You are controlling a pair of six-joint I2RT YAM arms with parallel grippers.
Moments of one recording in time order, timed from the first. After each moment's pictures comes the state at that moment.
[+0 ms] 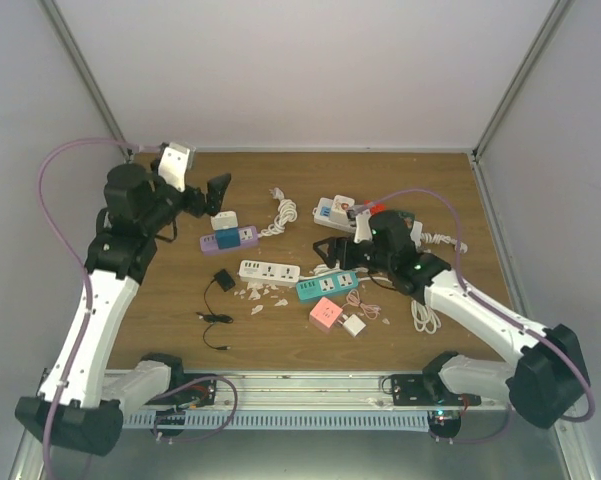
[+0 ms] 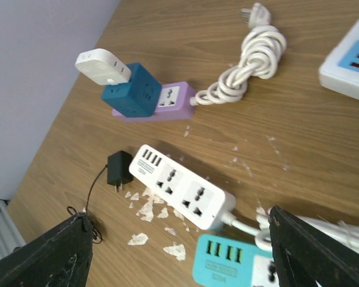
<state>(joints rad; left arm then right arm) -0.15 1.08 1.24 -0.37 0.35 0.10 0.61 1.20 0.82 -0.15 -0.28 0.50</state>
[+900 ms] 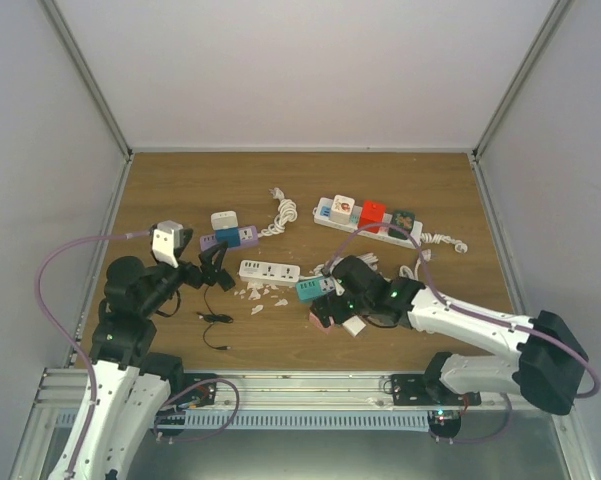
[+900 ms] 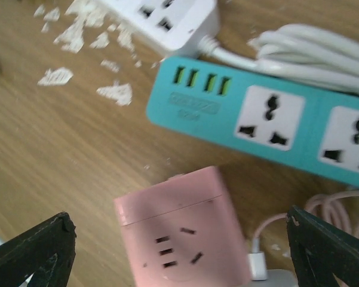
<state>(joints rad) -0.15 0.47 0.62 -0.29 0.37 -0.23 0.90 1.19 0.71 -0.47 0.00 0.39</state>
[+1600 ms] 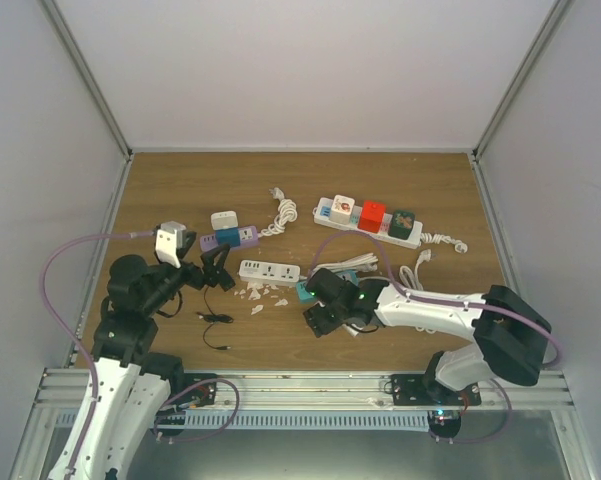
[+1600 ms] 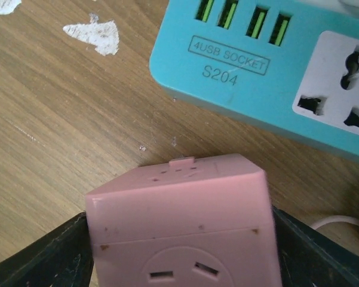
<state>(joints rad) -0.15 0.48 0.60 -0.29 0.40 -0.24 1.03 1.42 0.77 -0.48 0.06 0.40</state>
